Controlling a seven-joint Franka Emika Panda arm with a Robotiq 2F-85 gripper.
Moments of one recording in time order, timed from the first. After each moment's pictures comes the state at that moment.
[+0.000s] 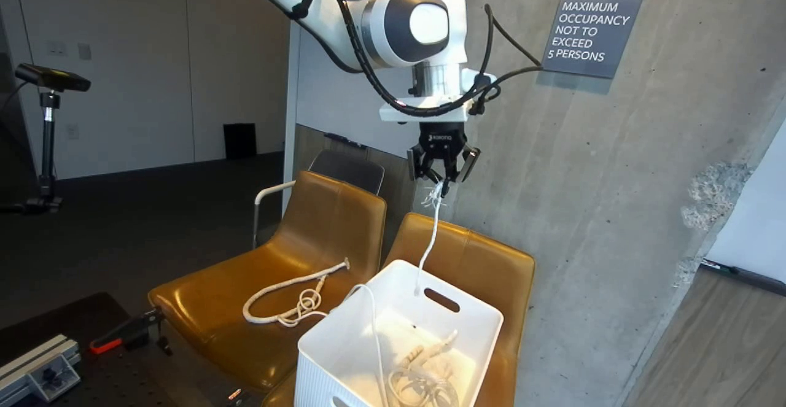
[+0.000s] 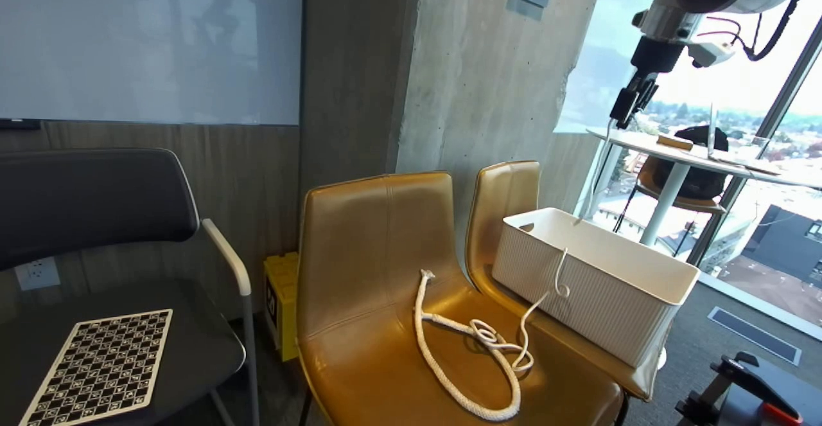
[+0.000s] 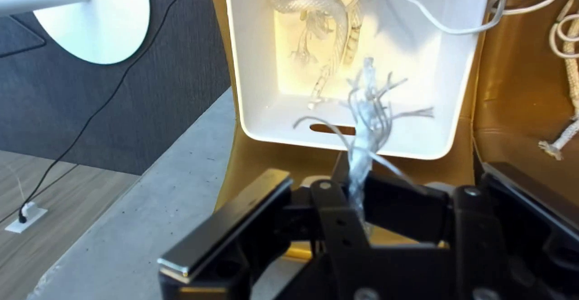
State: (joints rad) arm -0.22 0.39 -0.10 -1.55 -0.14 2.15 -0.31
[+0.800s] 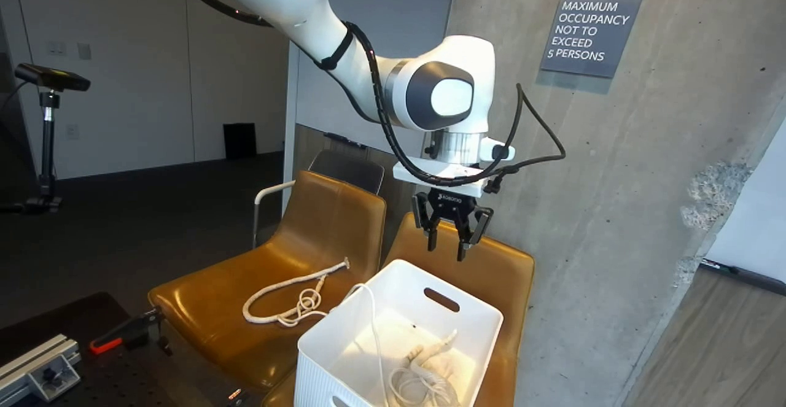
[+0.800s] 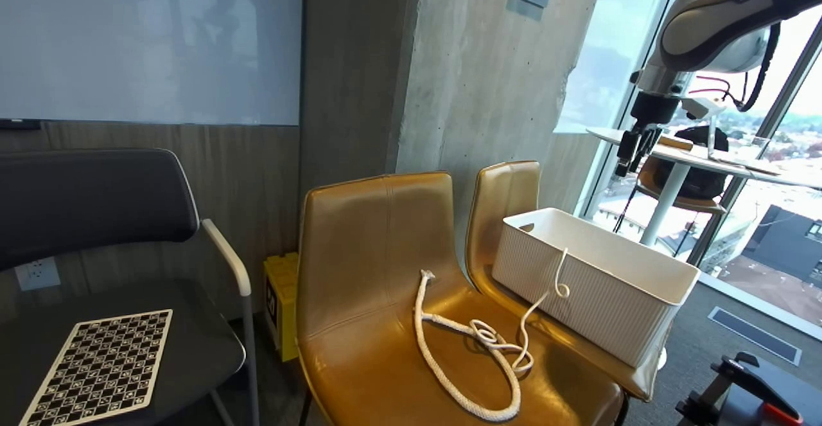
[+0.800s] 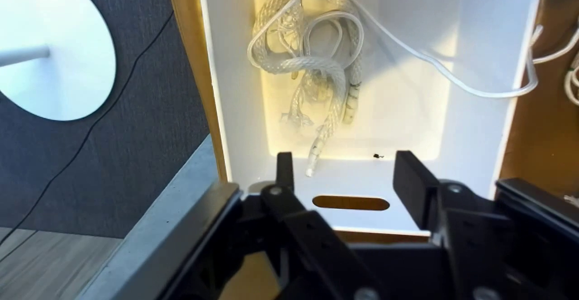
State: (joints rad) arm -0.30 0.51 -0.09 -1.57 -0.06 2.17 -0.38
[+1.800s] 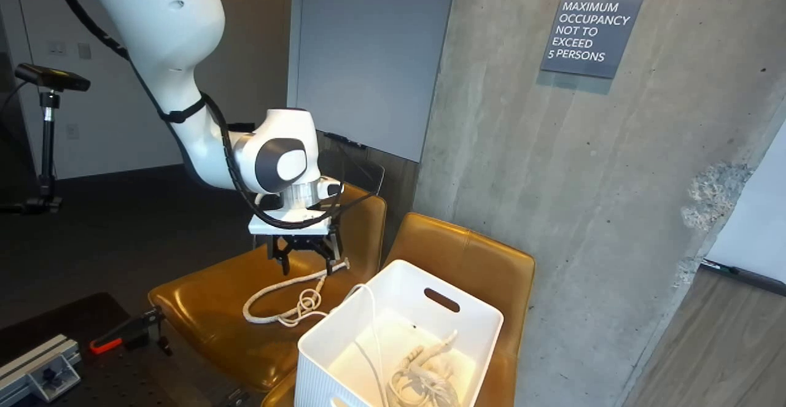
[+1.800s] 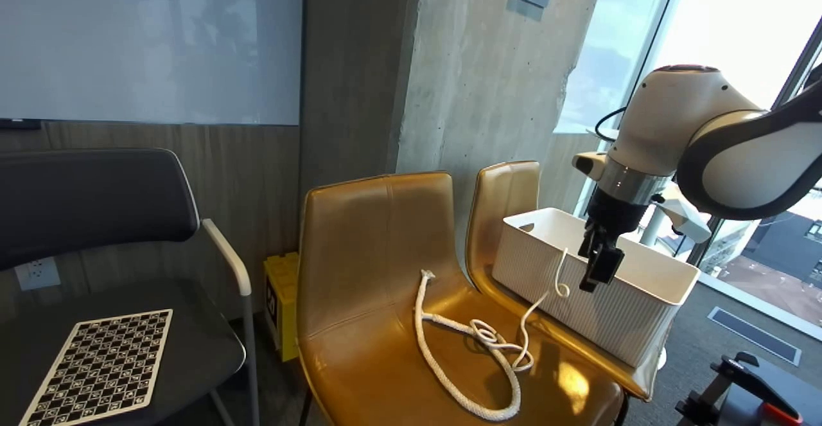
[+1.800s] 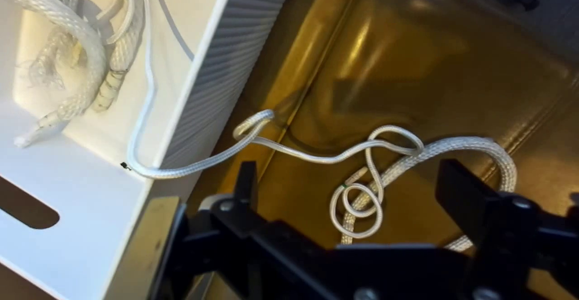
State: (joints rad) arm 0.00 0.38 -0.02 -2.21 -0.33 2.69 -0.31
